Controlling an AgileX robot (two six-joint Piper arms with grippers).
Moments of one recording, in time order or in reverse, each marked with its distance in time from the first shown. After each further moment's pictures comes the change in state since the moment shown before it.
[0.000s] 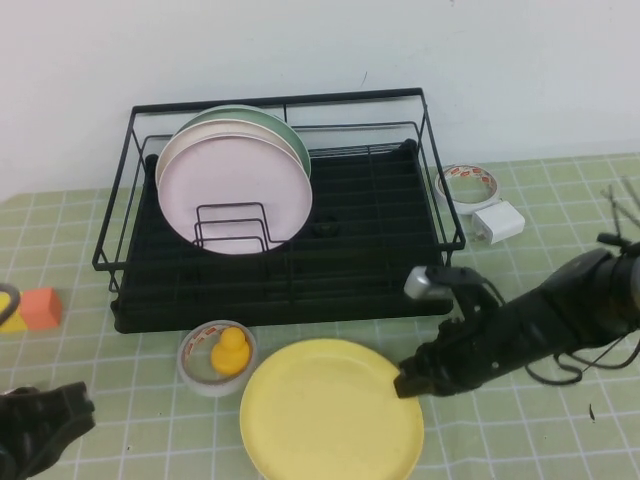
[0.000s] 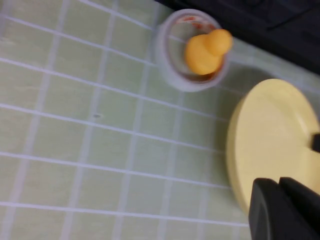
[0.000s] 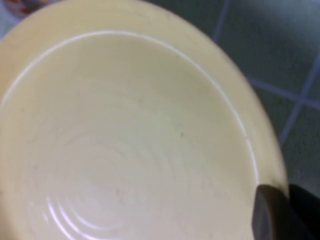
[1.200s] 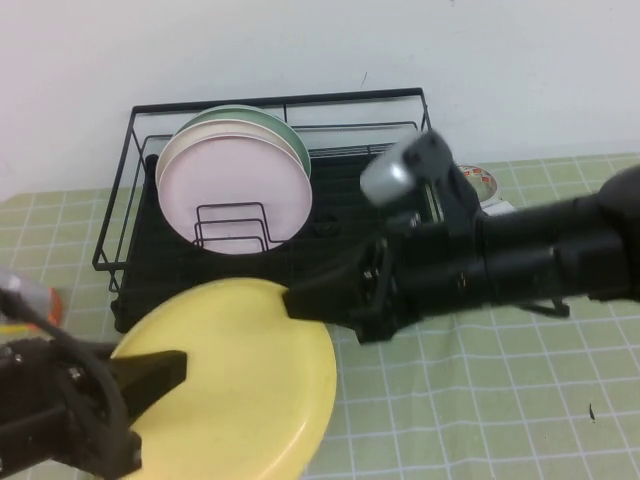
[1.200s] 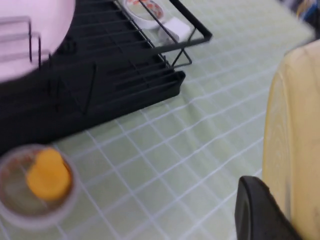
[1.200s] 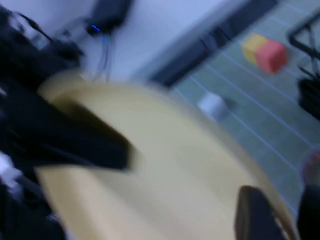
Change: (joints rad) right arm 0.208 -0.510 0.000 0.187 0.129 -0.236; left arm 0.000 0.009 -0.009 -0.706 0.068 1.221
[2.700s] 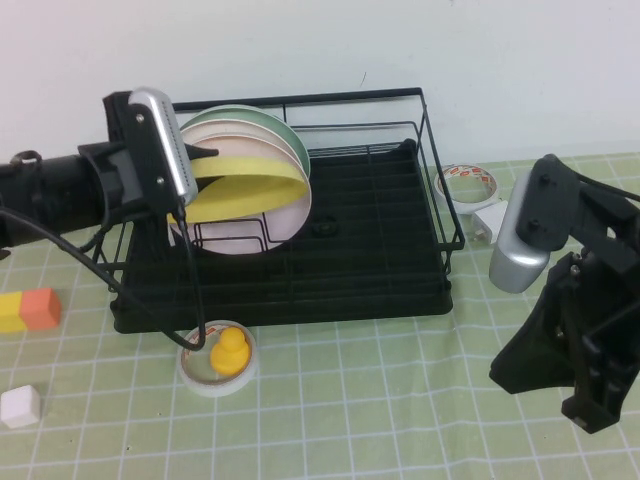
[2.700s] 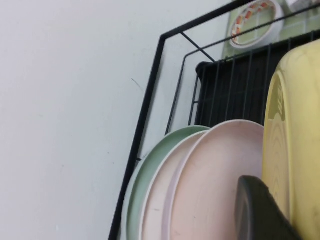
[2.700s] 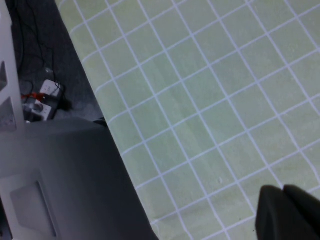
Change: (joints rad) right arm -0.106 -0.236 -0.072 -0.953 0.399 0.533; left arm 0.000 0.848 -0.558 -0.513 -0.104 1.818
